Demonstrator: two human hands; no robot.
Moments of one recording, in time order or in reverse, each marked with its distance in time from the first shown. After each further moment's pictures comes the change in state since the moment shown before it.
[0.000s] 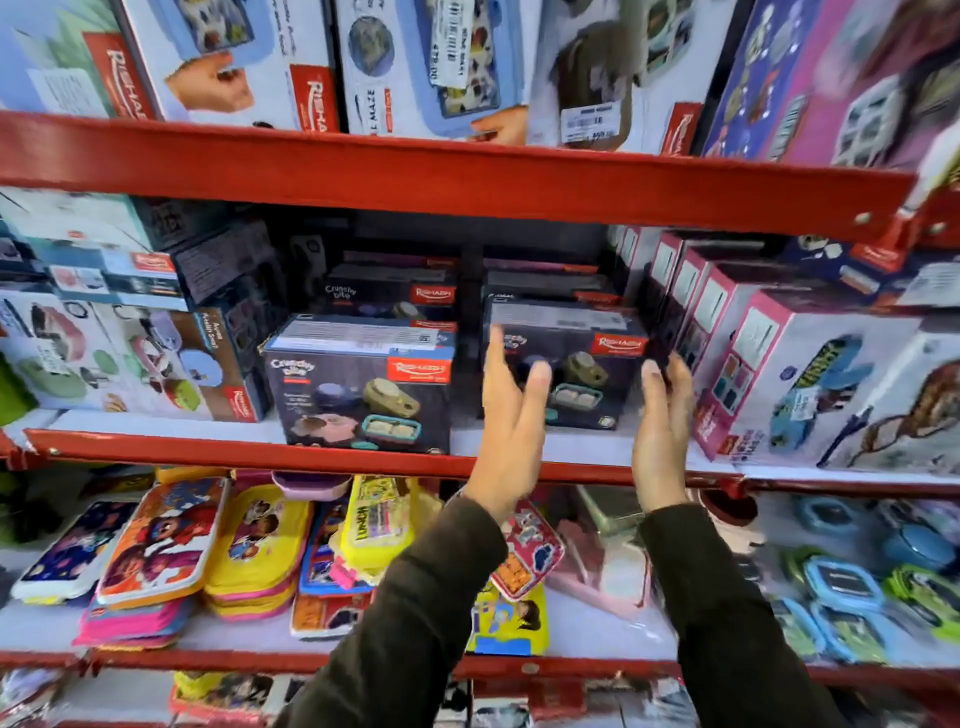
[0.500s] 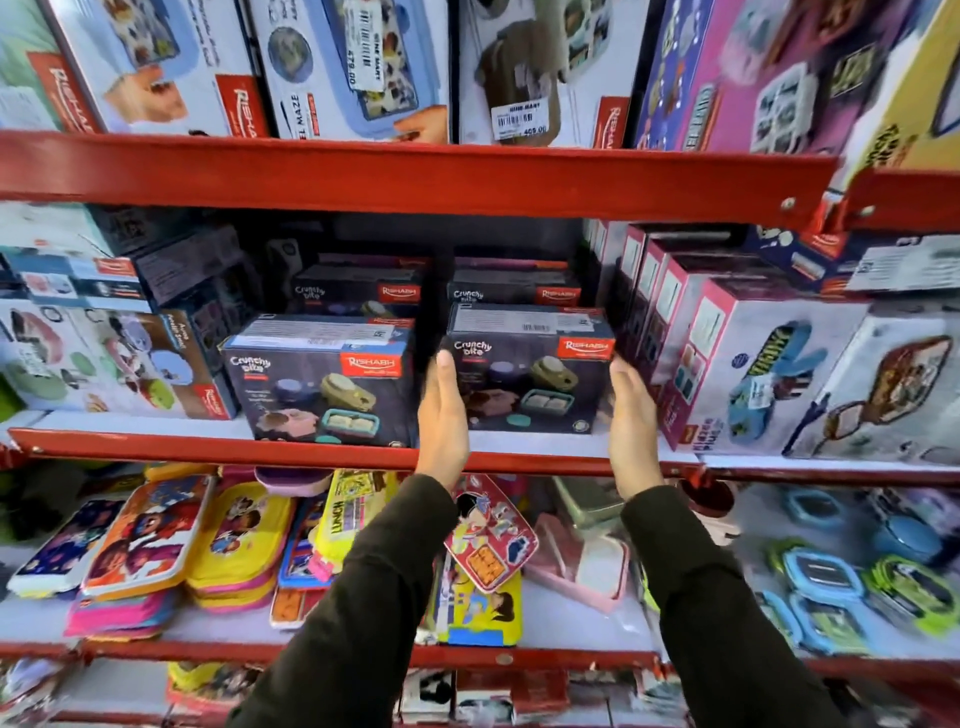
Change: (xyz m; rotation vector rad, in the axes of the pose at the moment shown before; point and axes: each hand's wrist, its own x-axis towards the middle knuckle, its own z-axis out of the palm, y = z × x) left_hand 0.012 -0.016 0.010 -0.075 0.265 -0.296; right_hand 0.017 0.002 -0.035 0.004 -0.195 0.122
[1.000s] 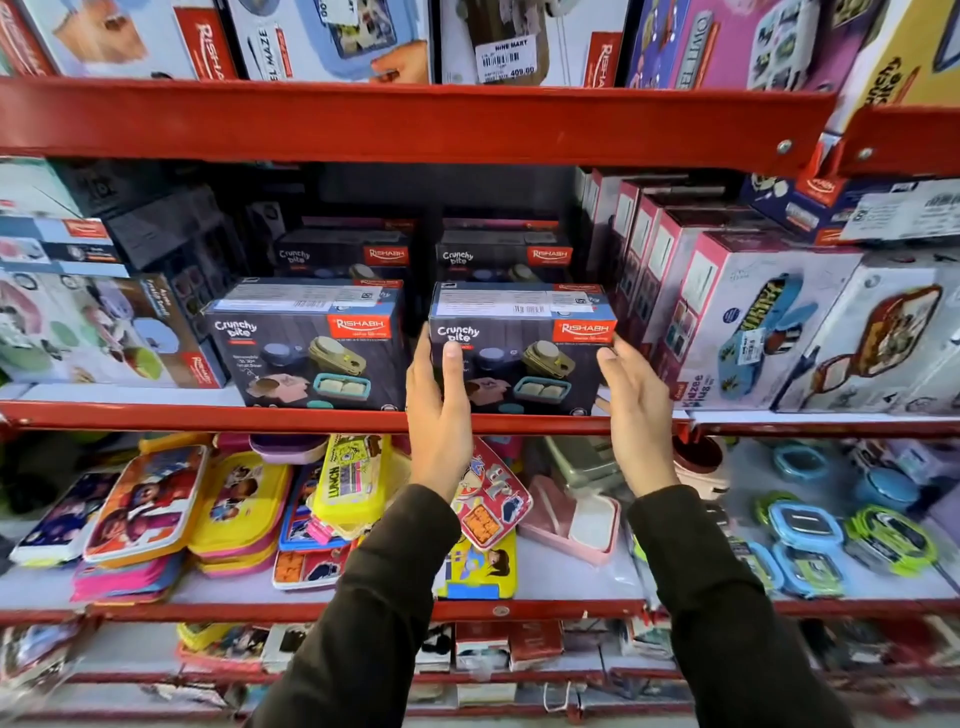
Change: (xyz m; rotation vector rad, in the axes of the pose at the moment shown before) left_hand -0.041 -0.012 -0.009 0.168 0.037 0.165; right_hand -0.036 0.000 -0.021 -0.110 -0.034 -0.091
